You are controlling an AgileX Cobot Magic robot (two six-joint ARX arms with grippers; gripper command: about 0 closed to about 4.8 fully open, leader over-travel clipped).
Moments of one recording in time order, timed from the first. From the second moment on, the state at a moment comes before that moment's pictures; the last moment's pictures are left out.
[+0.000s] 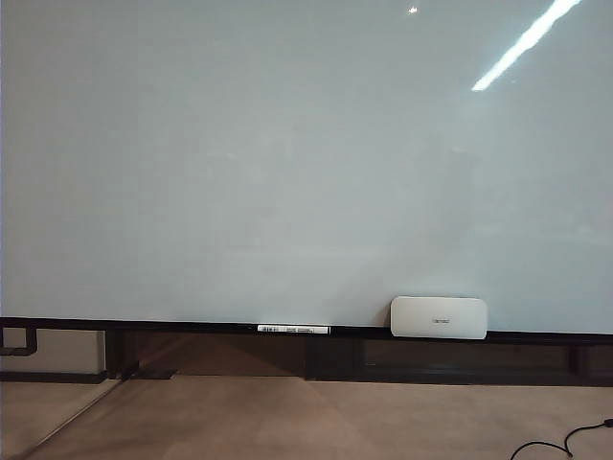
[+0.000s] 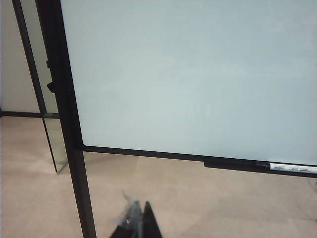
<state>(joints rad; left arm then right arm) -0.02 0.00 0.01 0.06 -0.07 0.02 0.04 0.00 0.01 -0.01 -0.24 0.29</state>
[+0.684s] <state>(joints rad) -0.02 0.00 0.01 0.00 0.25 -0.15 0.04 0.00 0.01 -0.06 -0.20 0.30</state>
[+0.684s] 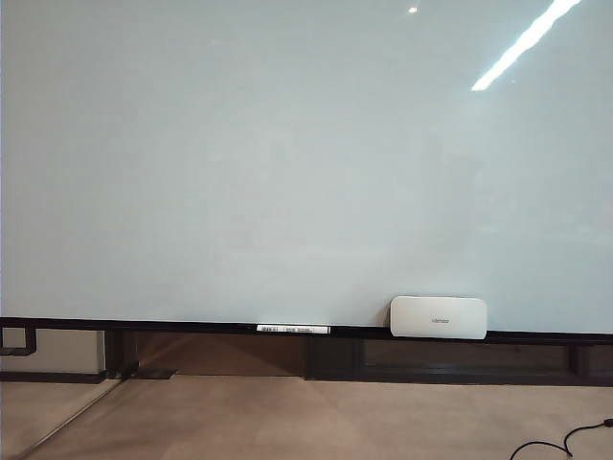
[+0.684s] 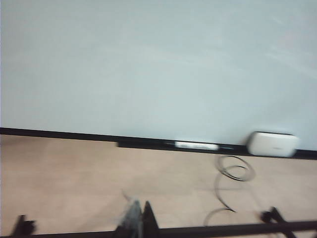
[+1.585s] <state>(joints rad) -0.41 0.17 0.01 0.14 0.48 -0.21 0.04 0.38 0.38 0.24 -0.08 0.02</state>
